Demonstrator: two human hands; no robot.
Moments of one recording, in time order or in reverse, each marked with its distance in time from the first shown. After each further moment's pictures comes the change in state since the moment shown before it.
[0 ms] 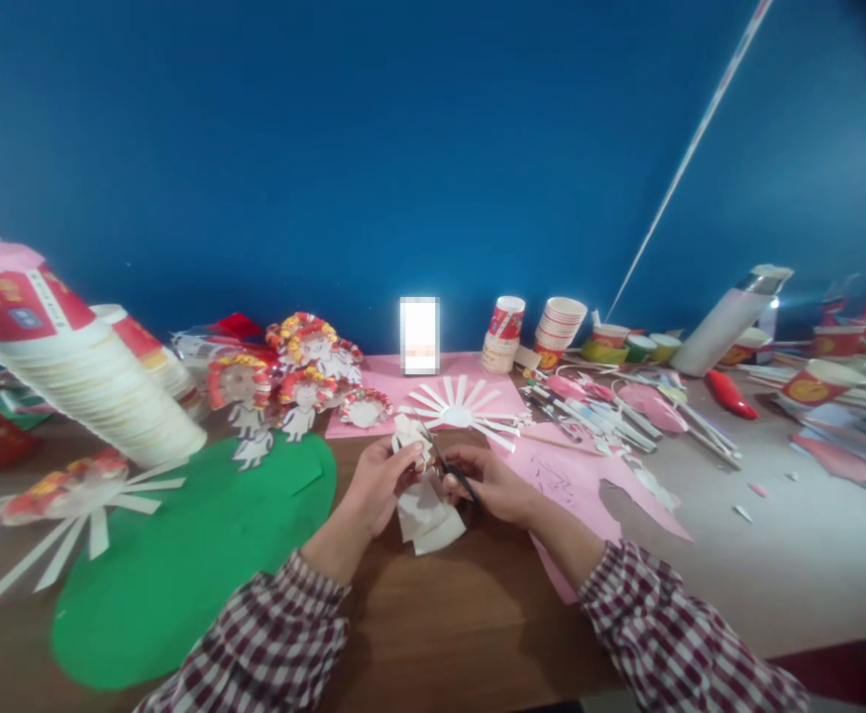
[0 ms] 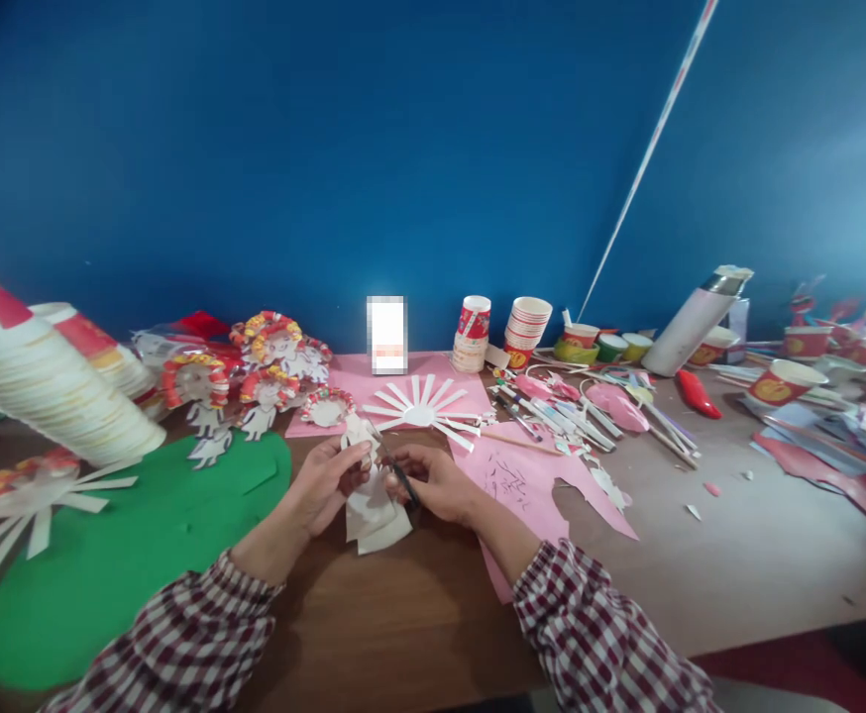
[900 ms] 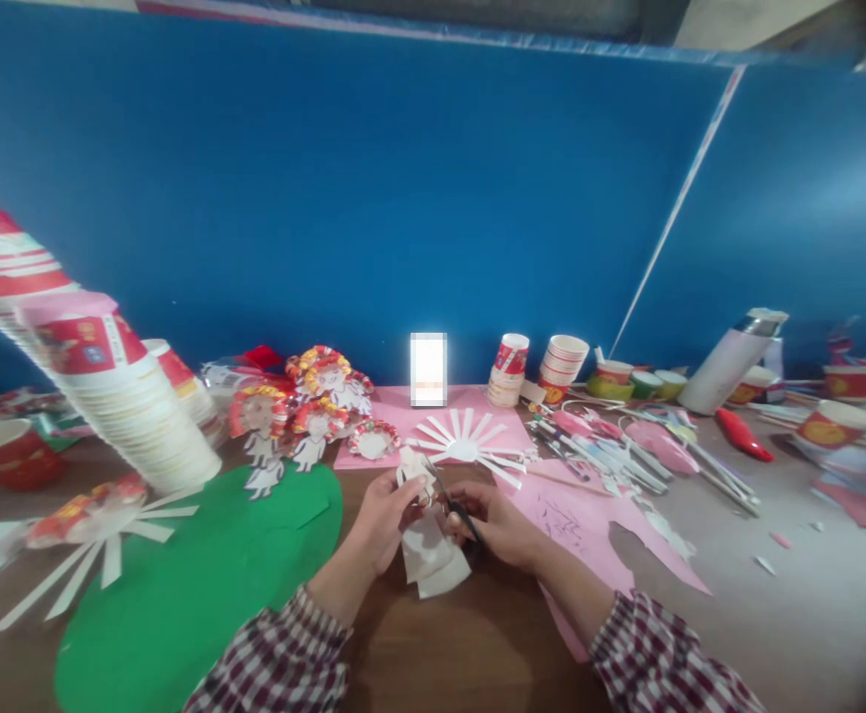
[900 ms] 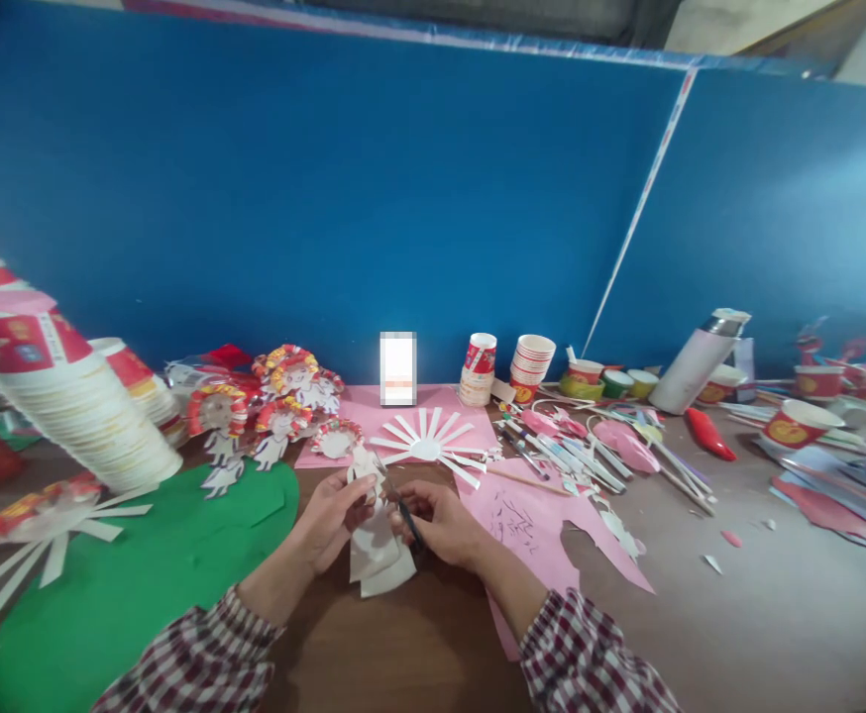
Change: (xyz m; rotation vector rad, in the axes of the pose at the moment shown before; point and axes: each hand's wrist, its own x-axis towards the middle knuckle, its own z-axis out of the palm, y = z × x) left_hand -0.002 0.002 0.001 -0.007 0.042 0.001; right_hand 0.002 0.008 0.001 -0.012 0.004 -0.020
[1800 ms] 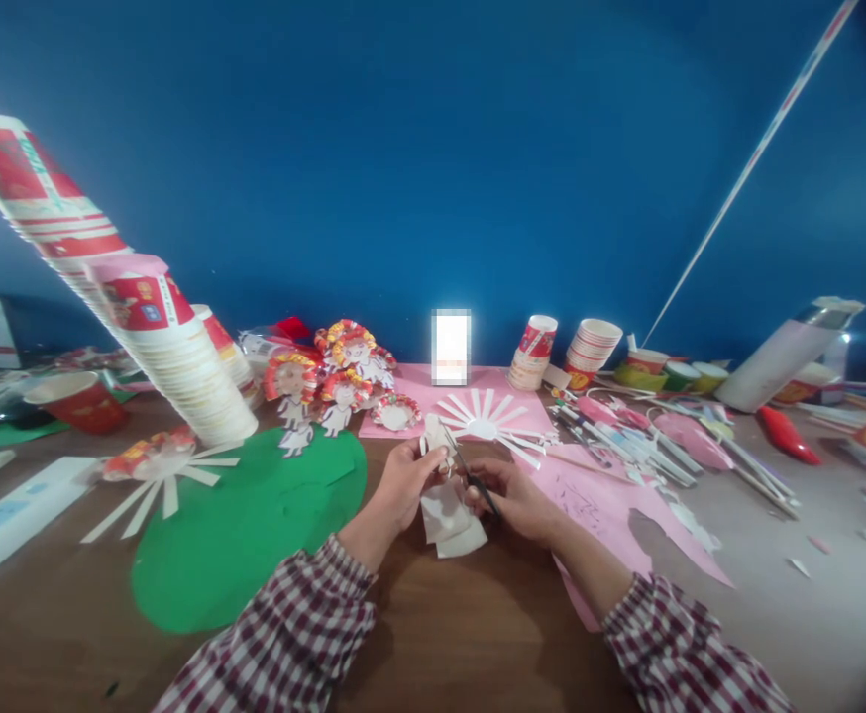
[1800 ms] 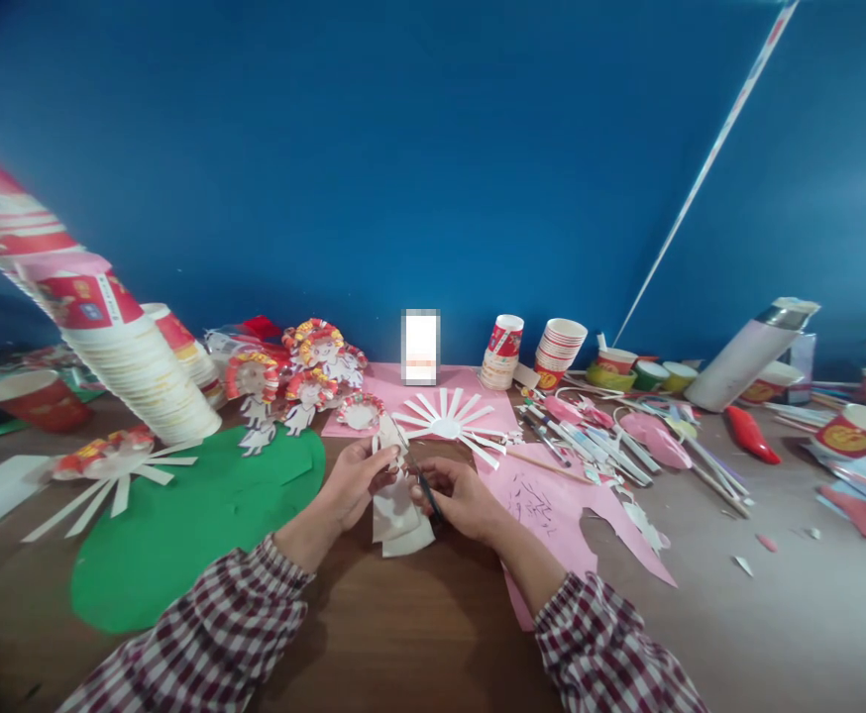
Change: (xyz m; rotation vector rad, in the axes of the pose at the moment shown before) left_hand -0.002 0.003 0.005 0.084 0.044 0.063; right_hand -0.001 0.004 -0.001 -0.038 -0.032 -0.005
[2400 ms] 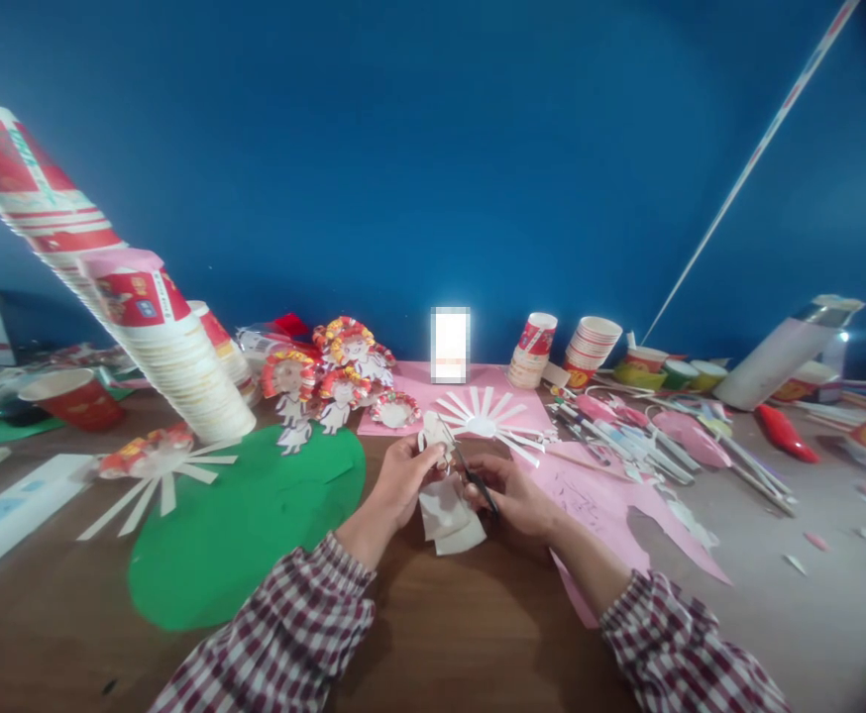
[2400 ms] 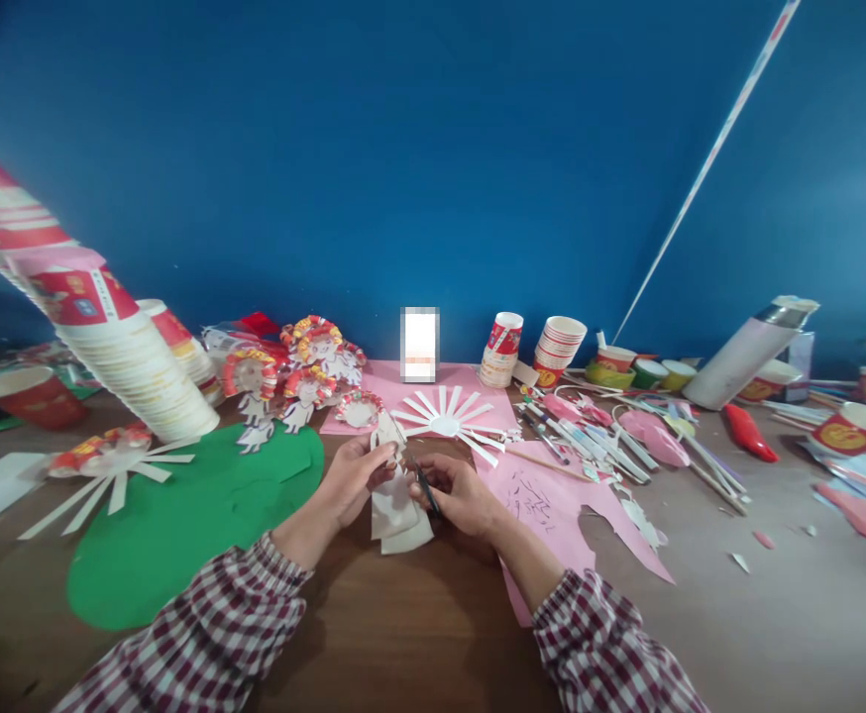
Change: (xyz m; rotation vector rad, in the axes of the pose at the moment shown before) left_hand 0.001 -0.001 -0.001 -0.012 0.017 -0.004; right_hand -0.001 0.000 -0.001 -0.004 0.002 -0.013
